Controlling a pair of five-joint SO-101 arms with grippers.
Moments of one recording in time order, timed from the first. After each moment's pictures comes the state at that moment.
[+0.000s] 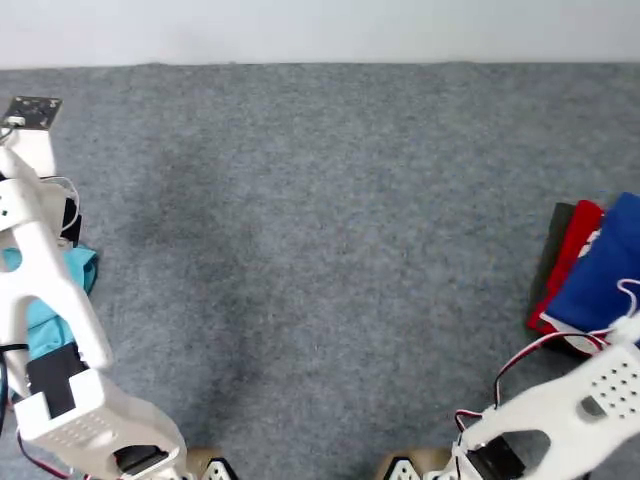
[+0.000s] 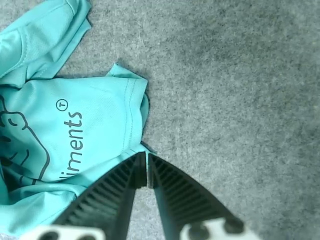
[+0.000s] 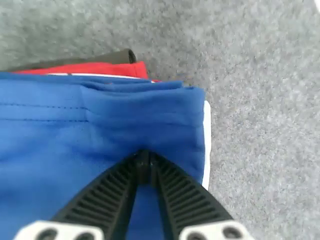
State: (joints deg) left arm -31.9 8.7 -15.3 99.1 -19.5; right arm 51.9 41.8 -47.1 72.6 23.0
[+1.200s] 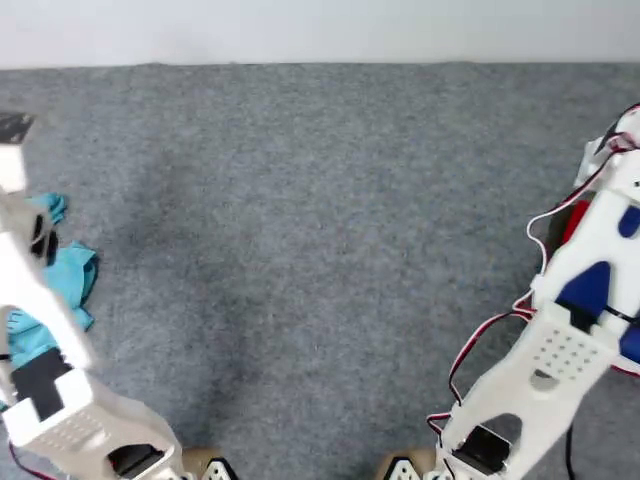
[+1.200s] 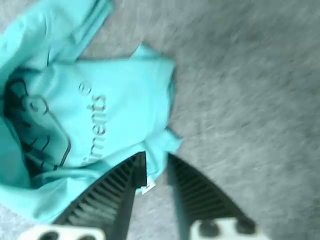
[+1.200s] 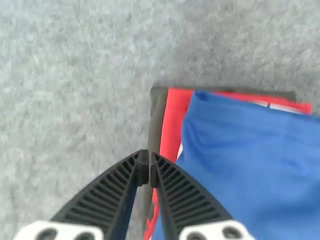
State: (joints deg) left arm -40.8 9.8 -15.3 99.1 -28.1; right arm 27.4 34.5 -61.8 100.5 10.1
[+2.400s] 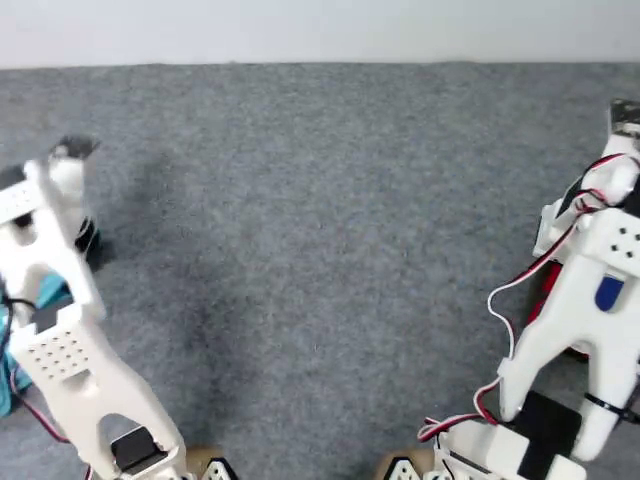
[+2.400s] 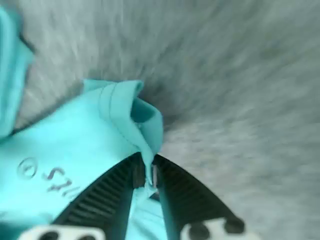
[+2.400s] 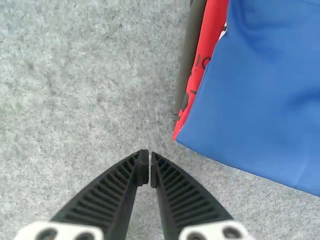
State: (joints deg) left arm -30.9 35.6 -27.3 91.9 -30.5; right arm 24.2 -9.6 -10.1 100.5 10.0
